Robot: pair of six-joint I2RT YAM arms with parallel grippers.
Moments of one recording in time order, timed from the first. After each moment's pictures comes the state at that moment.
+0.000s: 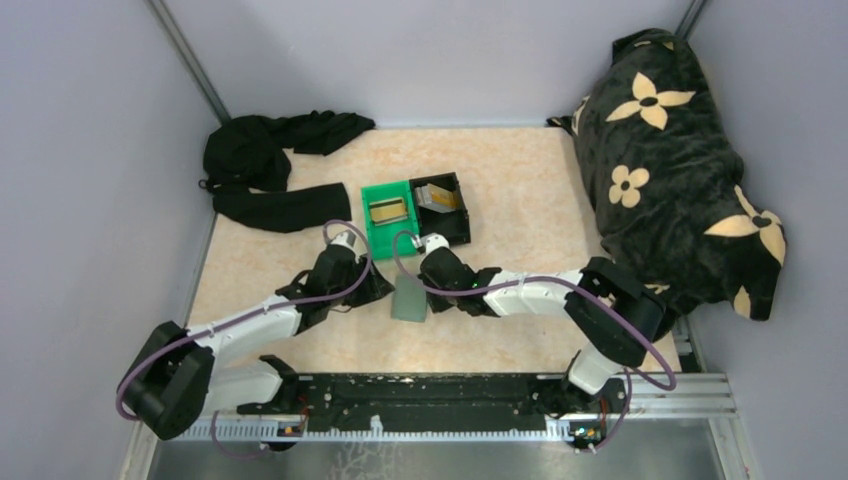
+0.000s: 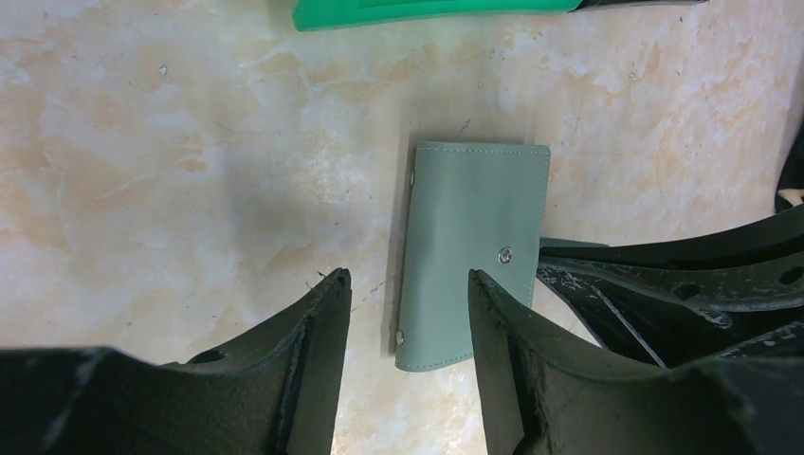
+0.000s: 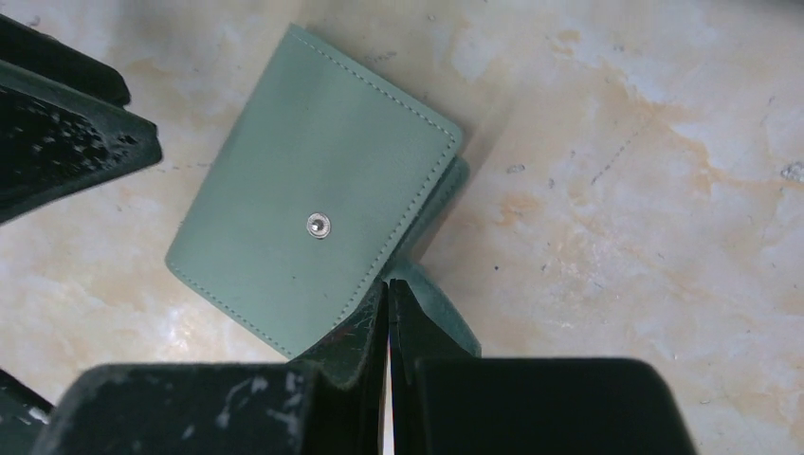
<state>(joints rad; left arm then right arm) -0.63 1.17 0.42 0.04 -0.01 -0.84 0.99 1.60 0.78 -0.04 0.15 0.45</state>
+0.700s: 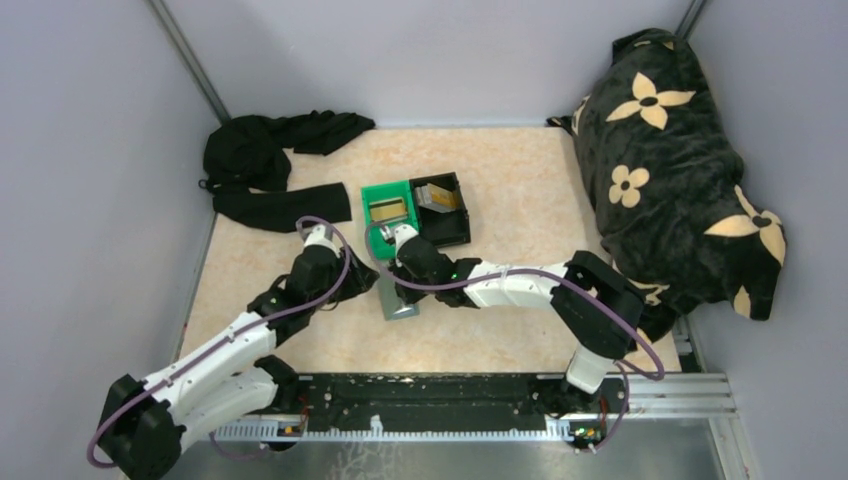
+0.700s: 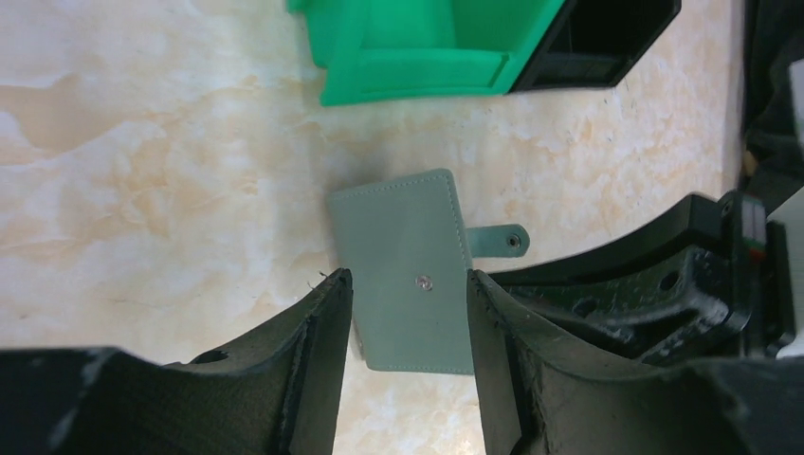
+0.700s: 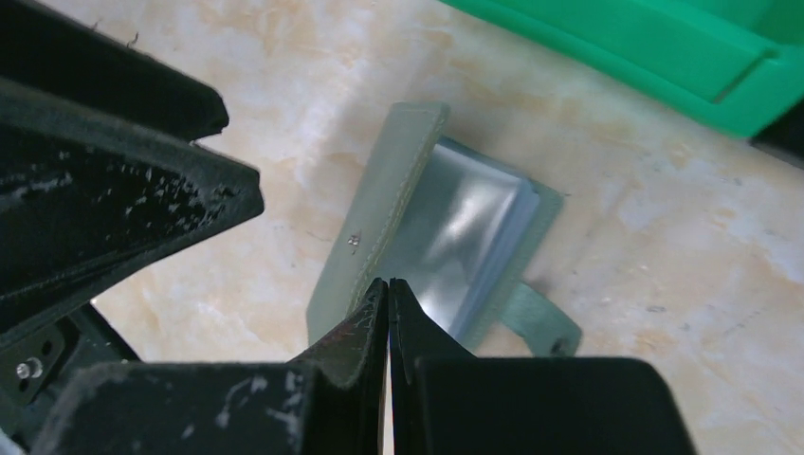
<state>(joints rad) -0.63 0.91 0.46 -0.14 -0.12 -0.81 1.02 1.68 0.97 -0.01 0.05 0.40</state>
